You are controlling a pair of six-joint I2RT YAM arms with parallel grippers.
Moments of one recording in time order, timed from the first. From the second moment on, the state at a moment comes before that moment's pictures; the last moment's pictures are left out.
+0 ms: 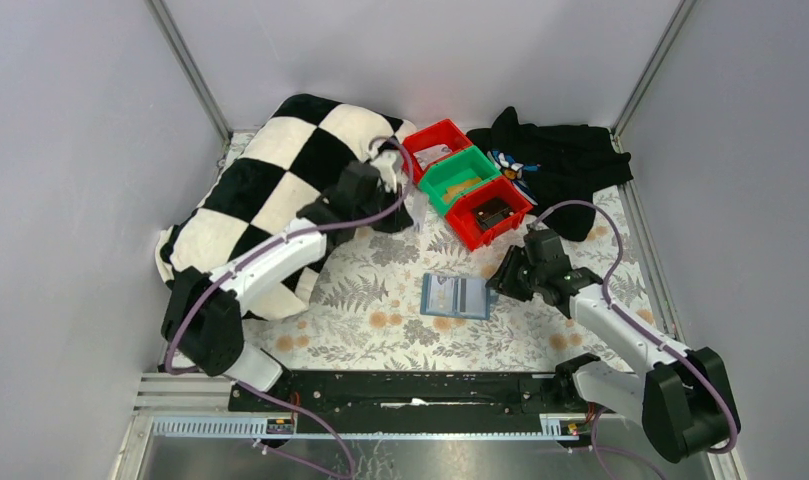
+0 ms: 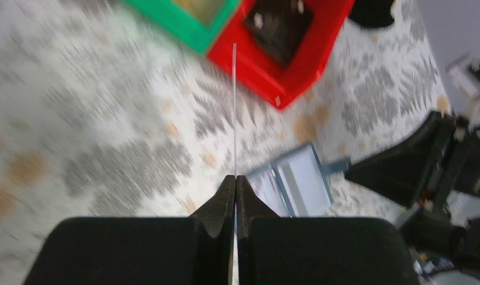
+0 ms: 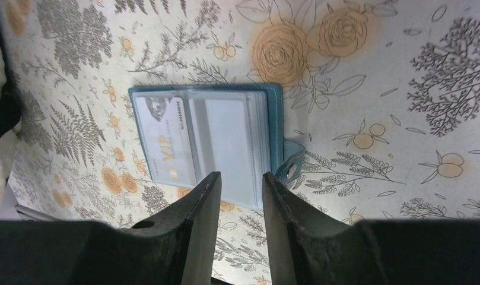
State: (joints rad) left arm -0.64 1.48 1.09 -0.23 0.19 -0.47; right arm 0.37 1.08 0.52 -0.35 -0.15 0.75
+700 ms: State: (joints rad) left arm -0.28 2.31 2.09 -0.42 0.68 0.00; right arm 0.37 1.20 0.70 -0.48 -0.11 0.72
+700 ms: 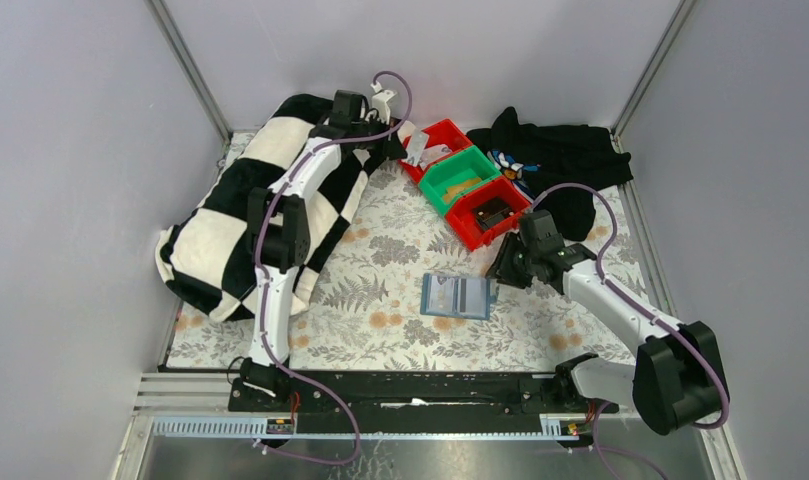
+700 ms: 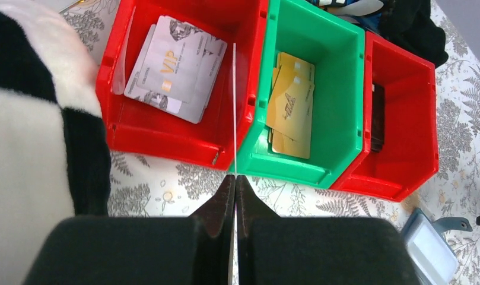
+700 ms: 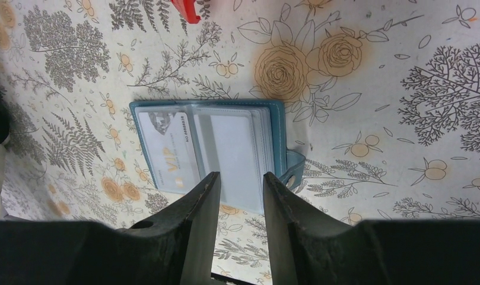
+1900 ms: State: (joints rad) left arm -0.29 2.48 2.09 -0.36 0.89 0.04; right arm 0.37 1.29 0.77 -0.54 -0.09 0.72
